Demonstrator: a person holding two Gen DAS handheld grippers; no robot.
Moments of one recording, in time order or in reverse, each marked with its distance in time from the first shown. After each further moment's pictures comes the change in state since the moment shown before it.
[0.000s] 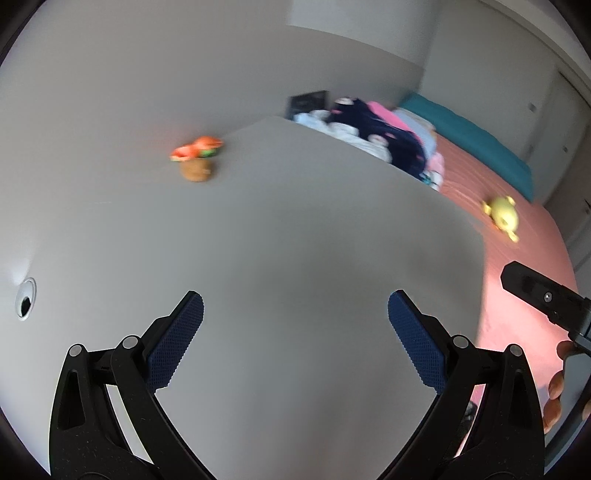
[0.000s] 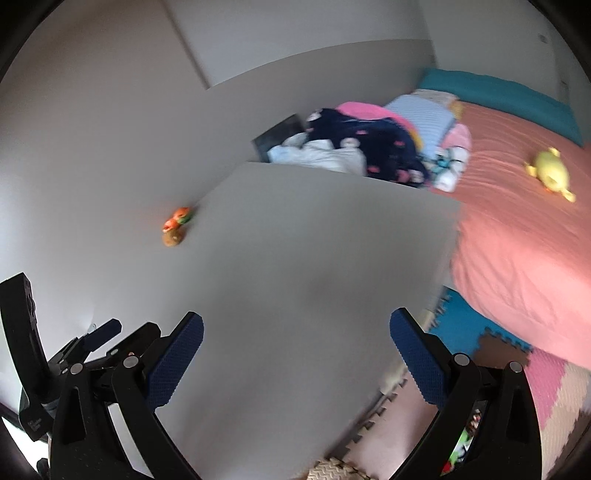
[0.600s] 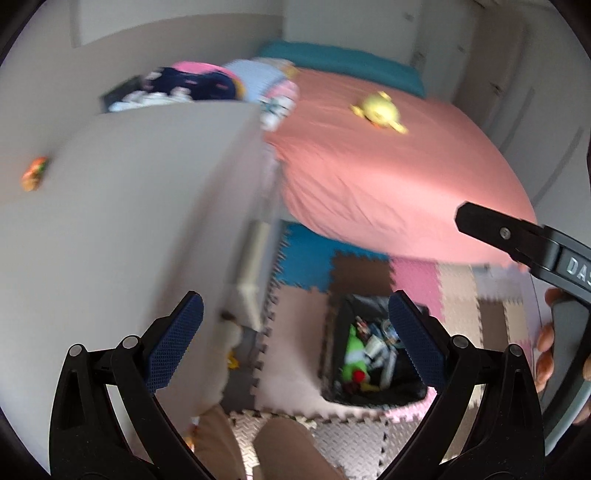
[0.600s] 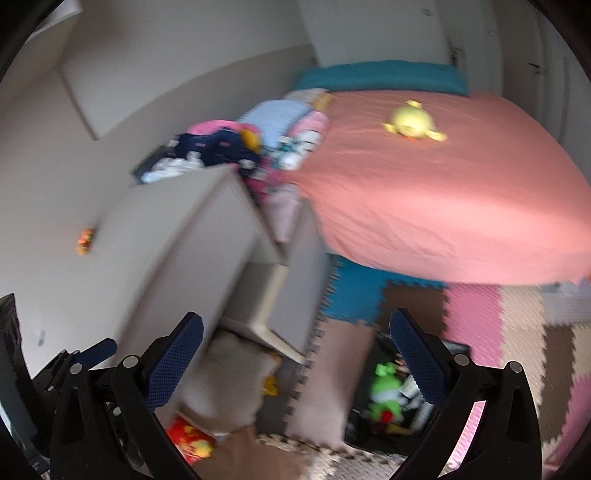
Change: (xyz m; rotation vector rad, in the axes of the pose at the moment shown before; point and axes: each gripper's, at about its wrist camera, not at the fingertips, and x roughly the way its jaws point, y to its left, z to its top) left arm -0.044 -0.215 -0.136 0.383 0.101 -0.265; right arm -0.168 -0.174 -0.144 0.235 -0.113 -0.246
